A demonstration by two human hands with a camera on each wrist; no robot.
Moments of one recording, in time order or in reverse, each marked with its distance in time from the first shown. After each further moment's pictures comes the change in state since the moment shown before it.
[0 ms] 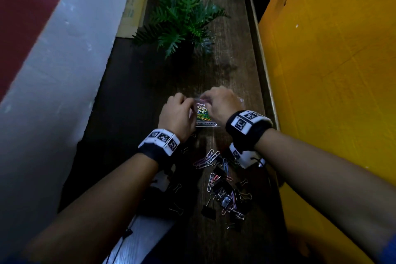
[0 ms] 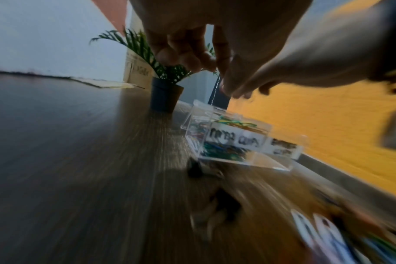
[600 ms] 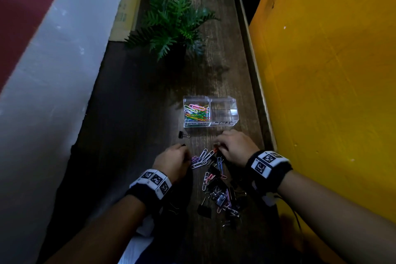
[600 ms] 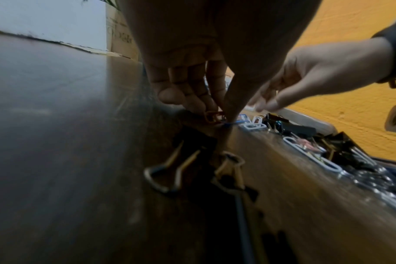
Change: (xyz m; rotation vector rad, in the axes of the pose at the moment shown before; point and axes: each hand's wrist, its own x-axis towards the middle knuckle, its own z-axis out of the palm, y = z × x) left_hand -0.086 0.001 0.030 -0.017 -0.525 -0.150; right_hand -0.103 0.051 0.020 -0.021 -0.345 -0.067
